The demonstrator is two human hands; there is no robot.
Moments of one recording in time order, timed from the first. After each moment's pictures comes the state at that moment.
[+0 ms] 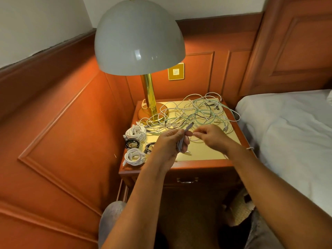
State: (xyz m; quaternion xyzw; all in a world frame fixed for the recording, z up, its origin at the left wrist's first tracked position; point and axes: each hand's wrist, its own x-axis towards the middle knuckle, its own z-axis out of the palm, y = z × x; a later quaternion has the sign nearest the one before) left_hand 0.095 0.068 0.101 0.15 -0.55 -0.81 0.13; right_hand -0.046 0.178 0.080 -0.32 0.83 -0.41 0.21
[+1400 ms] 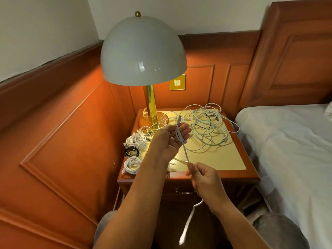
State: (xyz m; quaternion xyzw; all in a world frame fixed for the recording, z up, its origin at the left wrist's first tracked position) left_hand 0.070 0.061 0.145 0.24 -0.31 -0.91 0.13; right_hand 0.064 0.208 0.057 -0.25 0.71 -0.62 0.22
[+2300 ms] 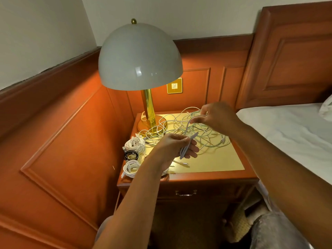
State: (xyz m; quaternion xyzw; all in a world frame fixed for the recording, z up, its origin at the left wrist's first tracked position) left_hand 0.086 0.063 0.138 0.13 -0.66 -0.74 0.04; right_hand -0.066 0.176 0.176 -0.43 0.87 -0.23 -0.05
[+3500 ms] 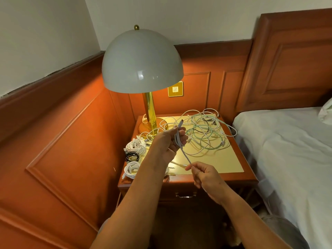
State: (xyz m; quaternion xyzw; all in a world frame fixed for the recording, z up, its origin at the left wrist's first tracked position) left_hand 0.071 0.064 0.146 0.23 -0.41 -0.87 0.13; right_hand 0.026 0.210 0.045 -0.24 0.69 -0.61 0.32
